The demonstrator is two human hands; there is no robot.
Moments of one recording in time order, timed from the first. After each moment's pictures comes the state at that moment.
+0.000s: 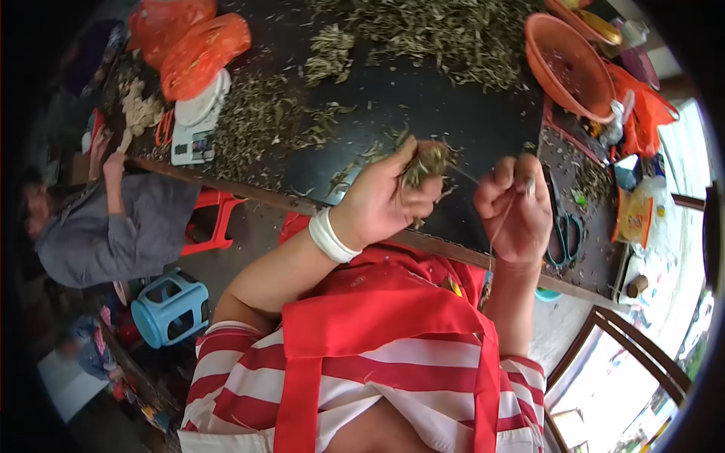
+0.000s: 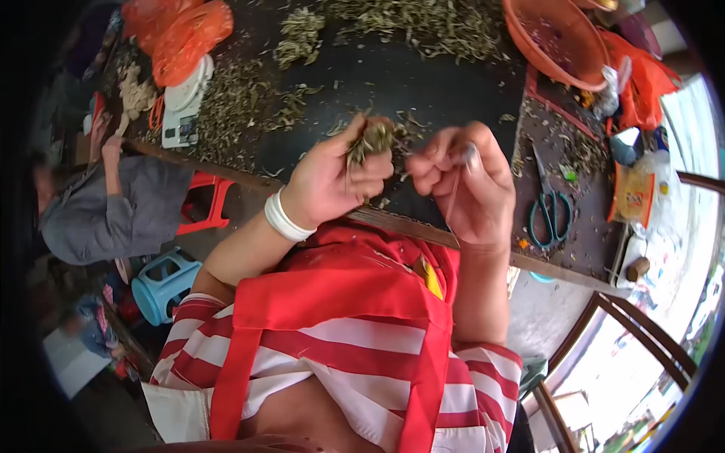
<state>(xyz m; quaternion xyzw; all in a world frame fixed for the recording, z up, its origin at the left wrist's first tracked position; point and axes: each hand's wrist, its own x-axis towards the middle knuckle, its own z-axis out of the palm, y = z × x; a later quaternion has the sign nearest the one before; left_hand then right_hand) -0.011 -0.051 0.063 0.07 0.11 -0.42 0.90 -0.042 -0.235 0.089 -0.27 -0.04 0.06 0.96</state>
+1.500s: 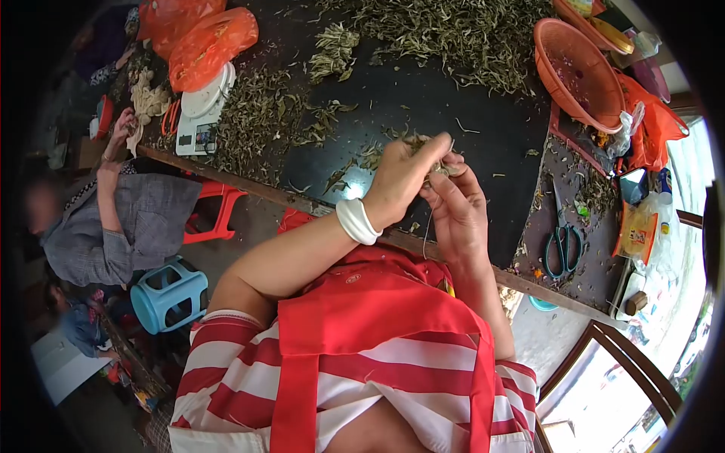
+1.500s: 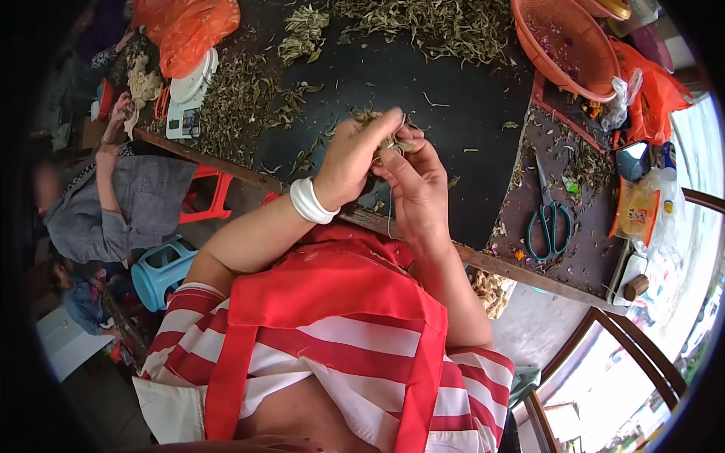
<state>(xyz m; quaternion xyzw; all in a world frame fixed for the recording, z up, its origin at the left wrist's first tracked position) -0.001 -0.085 0.056 0.61 0.06 -0.20 0.76 -0.047 -0.193 0.031 -0.30 0.15 0.05 0.94</state>
